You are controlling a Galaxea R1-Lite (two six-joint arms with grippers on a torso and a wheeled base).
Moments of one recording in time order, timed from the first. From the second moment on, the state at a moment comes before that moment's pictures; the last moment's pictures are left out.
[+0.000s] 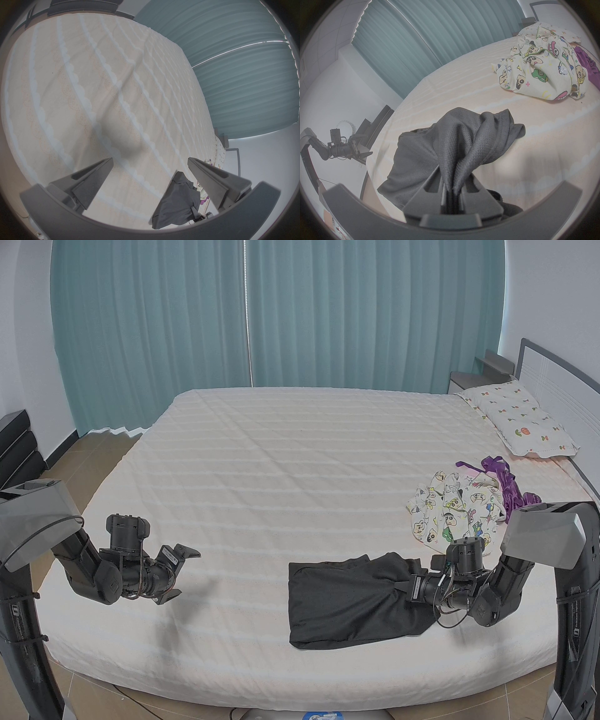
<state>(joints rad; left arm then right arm) -0.06 2.19 -0.77 -0.70 -0.25 -1.05 0.24 2.42 -0.75 -1.08 0.29 0.39</state>
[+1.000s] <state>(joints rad) -0.06 2.19 -0.77 -0.70 -0.25 -1.05 0.22 2.42 -0.74 -1.10 0.29 0.39</state>
